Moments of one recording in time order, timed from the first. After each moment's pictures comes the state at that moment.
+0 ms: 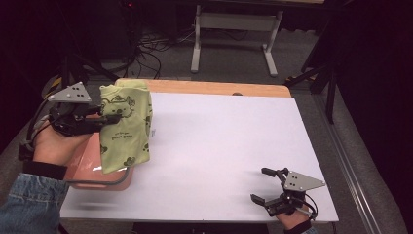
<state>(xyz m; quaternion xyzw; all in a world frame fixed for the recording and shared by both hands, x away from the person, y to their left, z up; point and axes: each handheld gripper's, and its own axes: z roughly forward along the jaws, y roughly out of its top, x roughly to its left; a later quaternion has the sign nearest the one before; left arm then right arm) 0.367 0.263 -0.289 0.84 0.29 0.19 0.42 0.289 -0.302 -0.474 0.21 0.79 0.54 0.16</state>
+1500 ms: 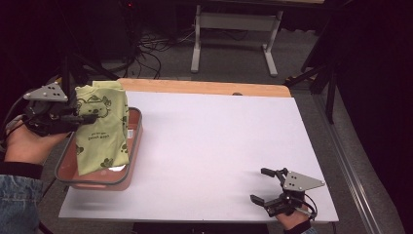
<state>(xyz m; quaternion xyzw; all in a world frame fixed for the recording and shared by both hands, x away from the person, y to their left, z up) 0.371 0.311 -0.294 0.85 0.33 0.20 0.37 0.289 -0.301 -0.475 0.21 0.80 0.55 0.16</state>
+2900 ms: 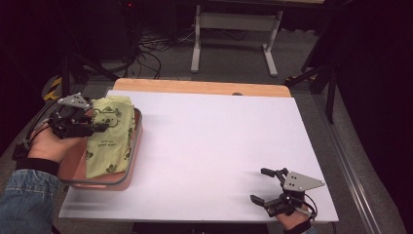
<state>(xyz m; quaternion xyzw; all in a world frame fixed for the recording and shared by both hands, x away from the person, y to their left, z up) 0.409 0.303 -0.350 0.87 0.35 0.15 0.32 0.289 -0.301 -0.475 0.21 0.80 0.54 0.16</state>
